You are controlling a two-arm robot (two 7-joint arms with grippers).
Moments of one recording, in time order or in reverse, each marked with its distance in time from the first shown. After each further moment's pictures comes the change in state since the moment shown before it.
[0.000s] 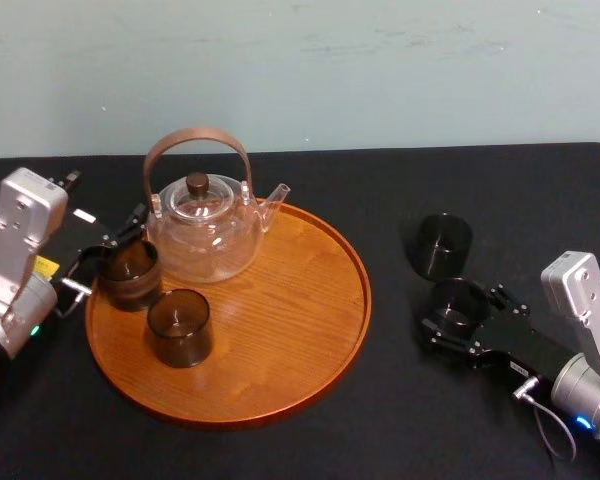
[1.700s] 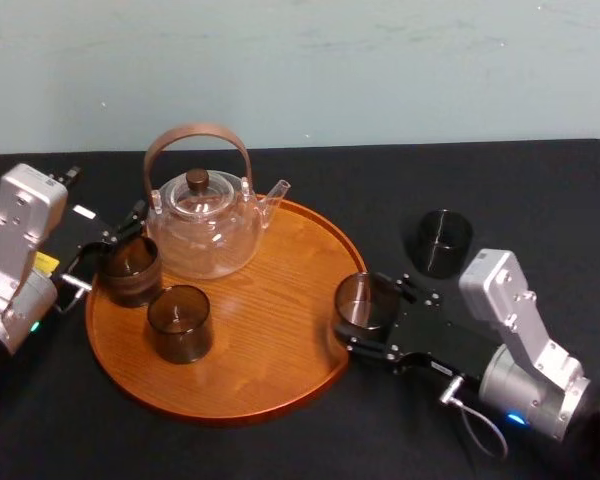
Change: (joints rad) left arm 0.000 0.000 0.000 0.000 0.000 0.000 0.000; right arm 0.036 -0.038 -0.115 -0.114 -0.072 -0.012 0.077
